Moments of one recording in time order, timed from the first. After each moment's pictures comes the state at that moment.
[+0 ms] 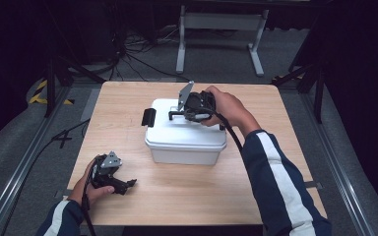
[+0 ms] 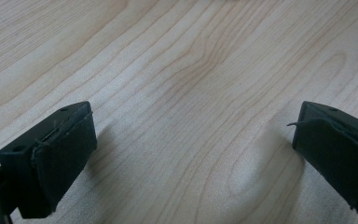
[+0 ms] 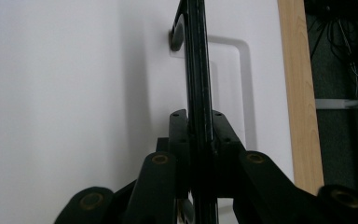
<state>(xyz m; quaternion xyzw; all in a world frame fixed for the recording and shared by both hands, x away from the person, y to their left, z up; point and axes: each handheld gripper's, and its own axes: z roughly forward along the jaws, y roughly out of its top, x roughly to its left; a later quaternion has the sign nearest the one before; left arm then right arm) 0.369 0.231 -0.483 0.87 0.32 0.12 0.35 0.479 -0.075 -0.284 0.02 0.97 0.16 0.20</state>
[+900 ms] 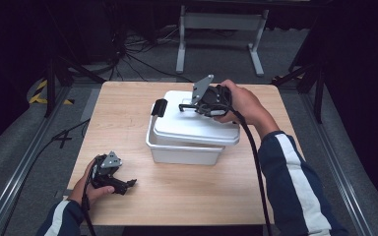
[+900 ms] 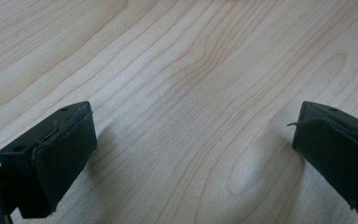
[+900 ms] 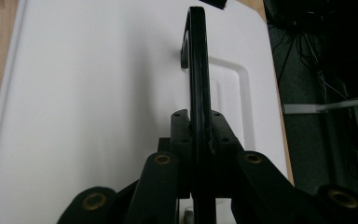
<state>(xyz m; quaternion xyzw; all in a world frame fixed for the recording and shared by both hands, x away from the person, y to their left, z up) 0.369 0.232 -0.482 0.87 0.32 0.12 0.35 0.462 -0.108 -0.251 0.01 0.95 0.19 0.24</state>
